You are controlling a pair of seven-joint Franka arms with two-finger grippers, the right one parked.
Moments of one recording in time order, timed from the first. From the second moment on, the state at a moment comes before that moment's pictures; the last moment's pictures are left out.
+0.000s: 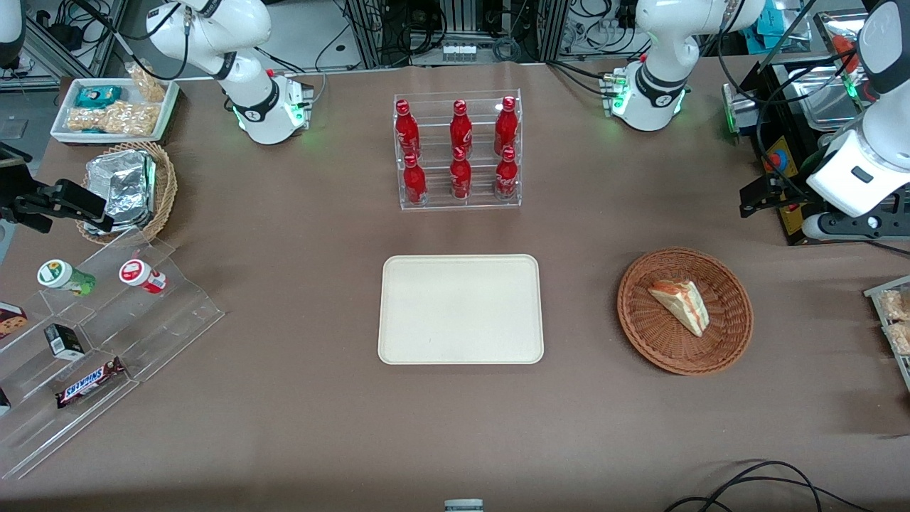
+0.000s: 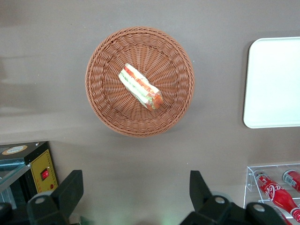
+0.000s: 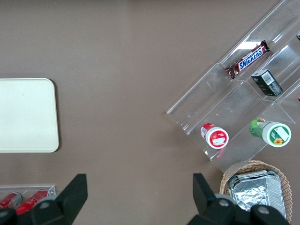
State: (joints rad) arm 0.02 -0.01 -0.08 -1.67 -0.01 1.59 -0.01
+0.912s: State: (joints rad) arm 0.02 0.03 -0.08 -1.64 -0.01 1.54 -0.01
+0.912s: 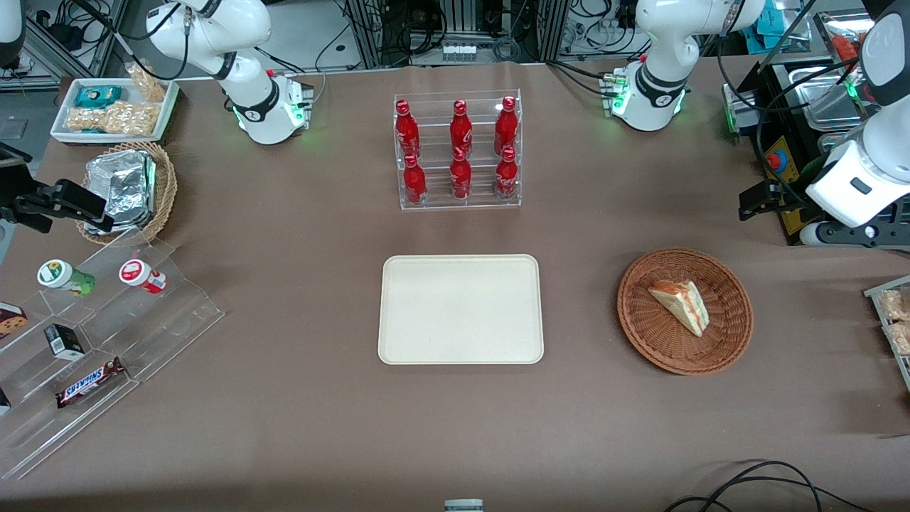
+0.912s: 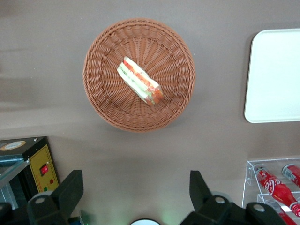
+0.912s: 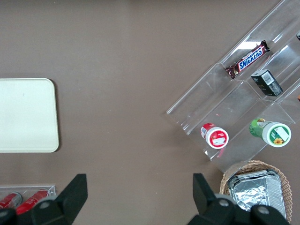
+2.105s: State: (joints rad) arm 0.02 0.21 -0.07 -2.07 -0.01 2.21 -0.46
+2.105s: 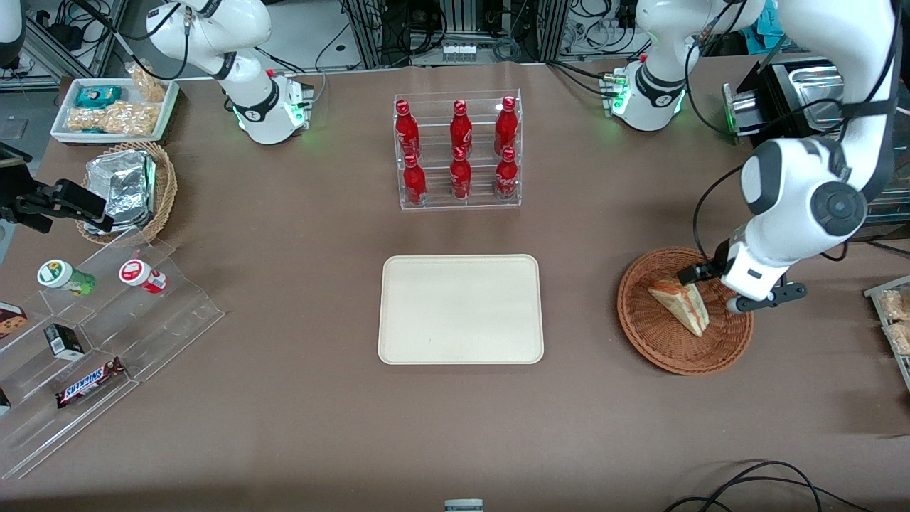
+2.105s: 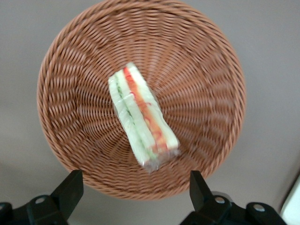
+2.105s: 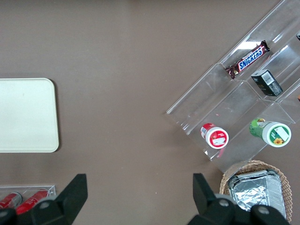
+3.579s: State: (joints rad) arm 0.02 0.33 -0.17 -1.77 -0.03 1.88 -0.93
